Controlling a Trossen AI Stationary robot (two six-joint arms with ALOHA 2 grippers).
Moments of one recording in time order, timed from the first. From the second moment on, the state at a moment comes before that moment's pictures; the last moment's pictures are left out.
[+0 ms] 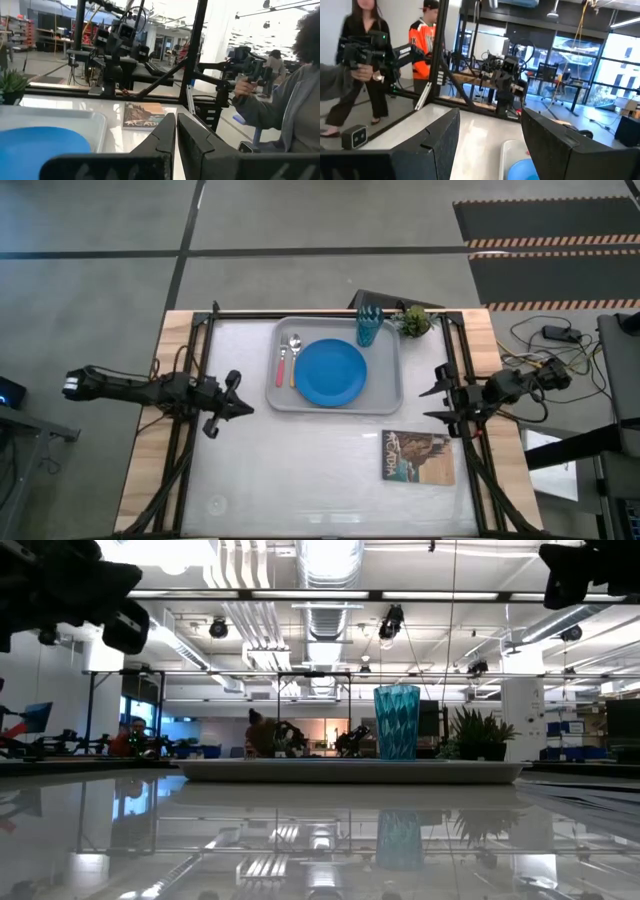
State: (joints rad) left arm -0.10 0.34 0.04 0.38 0.16 -0.19; right arm 0.34 0.00 0.15 0.01 0.13 -0.21
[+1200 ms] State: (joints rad) left arm -0.10 0.27 0.03 0.30 0.14 -0.18; right arm 0.34 0.07 0.16 -0.03 0.17 -0.11
